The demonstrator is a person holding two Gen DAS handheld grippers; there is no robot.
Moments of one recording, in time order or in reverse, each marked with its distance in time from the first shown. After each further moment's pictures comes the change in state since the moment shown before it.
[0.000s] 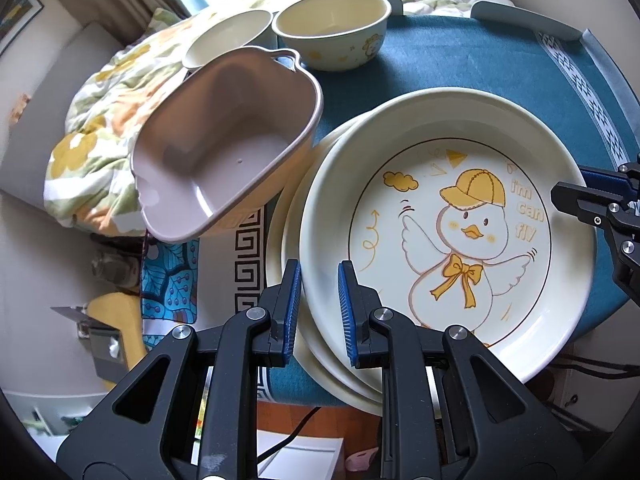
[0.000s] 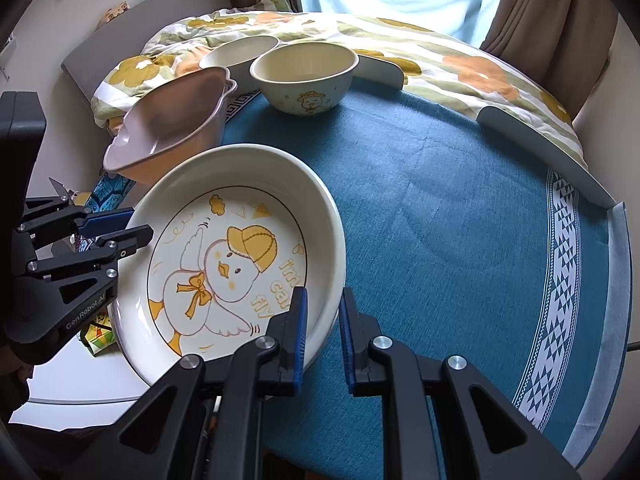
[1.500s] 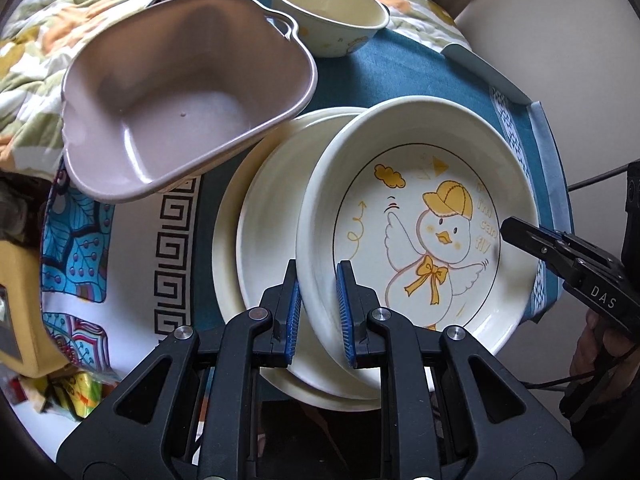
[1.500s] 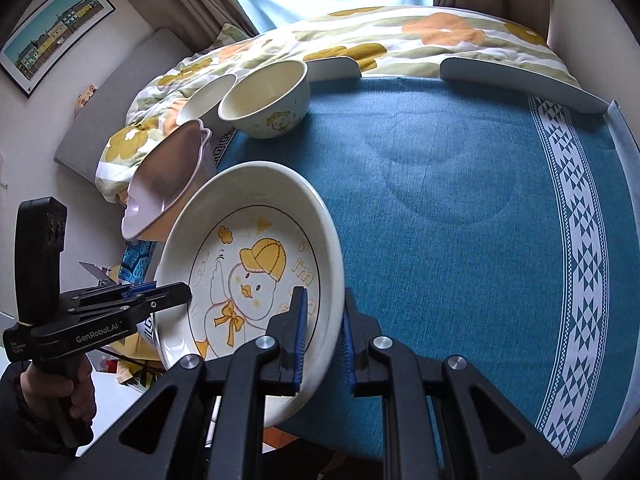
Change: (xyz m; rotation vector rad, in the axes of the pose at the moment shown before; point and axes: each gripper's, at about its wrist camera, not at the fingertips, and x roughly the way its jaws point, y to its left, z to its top) left arm 0.016 0.046 -0.009 -0.210 0.061 -0.474; right arm -0.015 -0.030 -0.009 0.308 -0.029 0.147
